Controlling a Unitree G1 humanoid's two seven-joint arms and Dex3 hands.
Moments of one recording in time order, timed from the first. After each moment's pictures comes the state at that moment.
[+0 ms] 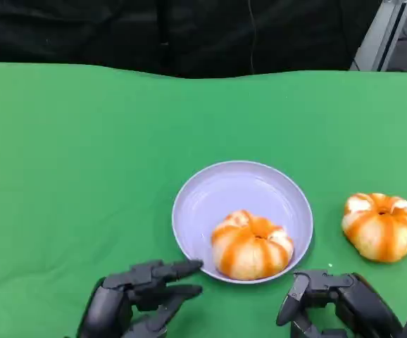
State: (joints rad) left arm 0.06 -0.06 -0.06 0.60 -0.01 -0.87 -0.23; right arm -0.04 -0.08 0.13 0.69 -0.02 -0.88 0.37
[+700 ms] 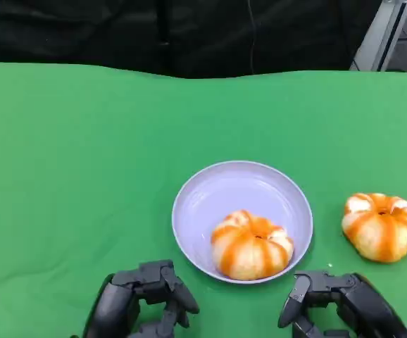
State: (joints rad) left arm 0.04 -0.06 -0.08 0.63 0.00 -0.89 -0.24; right arm -0.03 -0.10 0.13 0.66 -0.02 -0.88 0.39
